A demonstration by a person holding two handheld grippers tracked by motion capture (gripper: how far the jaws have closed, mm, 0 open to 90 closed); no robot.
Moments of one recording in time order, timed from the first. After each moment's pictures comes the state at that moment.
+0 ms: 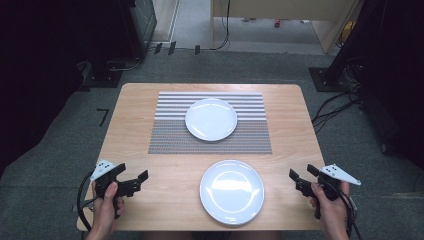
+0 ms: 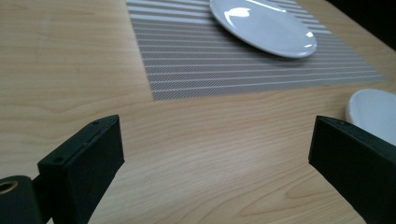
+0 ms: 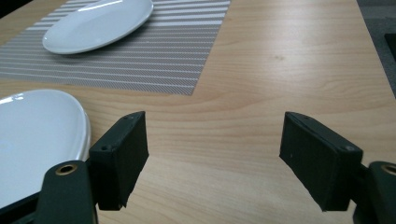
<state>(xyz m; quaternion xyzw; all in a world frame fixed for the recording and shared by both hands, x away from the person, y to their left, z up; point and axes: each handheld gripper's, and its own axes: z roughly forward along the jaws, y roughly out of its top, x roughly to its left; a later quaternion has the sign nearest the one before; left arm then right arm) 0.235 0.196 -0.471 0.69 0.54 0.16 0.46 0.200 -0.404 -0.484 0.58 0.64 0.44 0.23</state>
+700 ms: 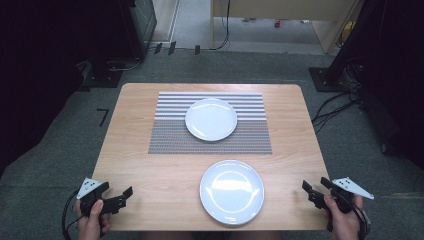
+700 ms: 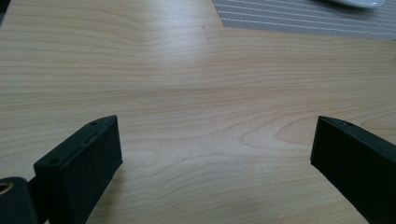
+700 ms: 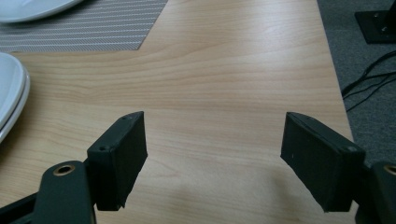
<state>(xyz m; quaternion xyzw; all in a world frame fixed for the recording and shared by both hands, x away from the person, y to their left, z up) 0.203 0.242 -0.510 0.68 0.58 0.18 0.41 0.173 -0.443 -0.514 0.62 0.63 0.41 0.24</state>
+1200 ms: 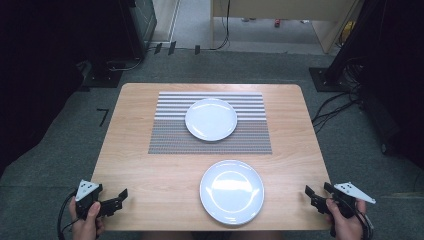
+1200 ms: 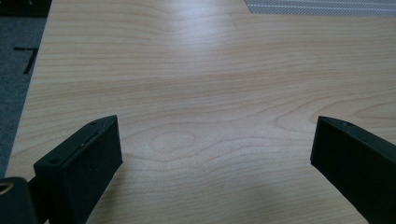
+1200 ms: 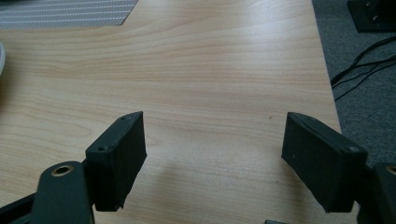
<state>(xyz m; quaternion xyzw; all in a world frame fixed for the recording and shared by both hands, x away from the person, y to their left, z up) 0.202 0.249 -0.512 0.70 0.58 0.20 0.37 0.164 -0.450 -0.524 0.62 0.64 0.38 0.24</state>
